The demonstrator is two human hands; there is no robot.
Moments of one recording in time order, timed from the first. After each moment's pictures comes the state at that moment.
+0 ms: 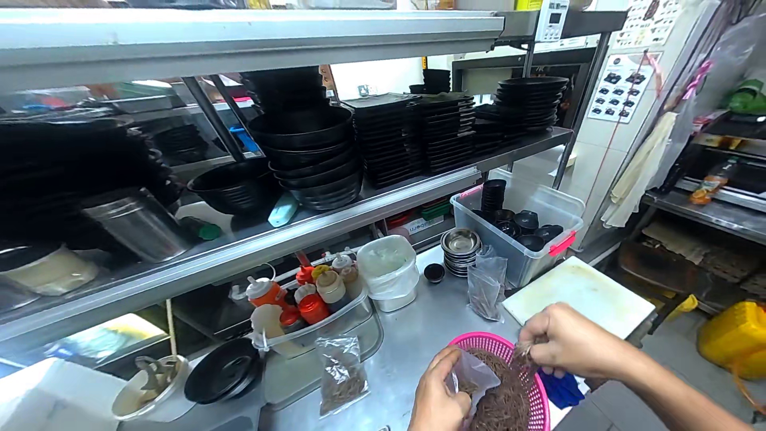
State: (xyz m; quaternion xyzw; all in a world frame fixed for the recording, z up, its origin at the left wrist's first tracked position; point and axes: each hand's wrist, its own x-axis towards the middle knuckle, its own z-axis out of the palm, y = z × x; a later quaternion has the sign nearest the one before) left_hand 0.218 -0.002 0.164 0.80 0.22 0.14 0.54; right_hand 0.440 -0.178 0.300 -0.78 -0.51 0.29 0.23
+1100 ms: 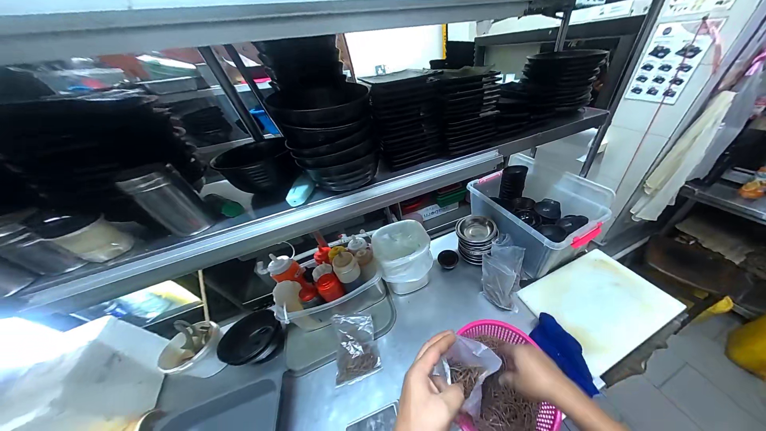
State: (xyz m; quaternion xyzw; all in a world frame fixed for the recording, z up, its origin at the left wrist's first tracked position) left_hand 0.176 -0.008 0.215 0.69 0.25 0.21 0.64; right_hand 0.417 -0.143 0.110 -0.84 -0.44 0.29 0.14
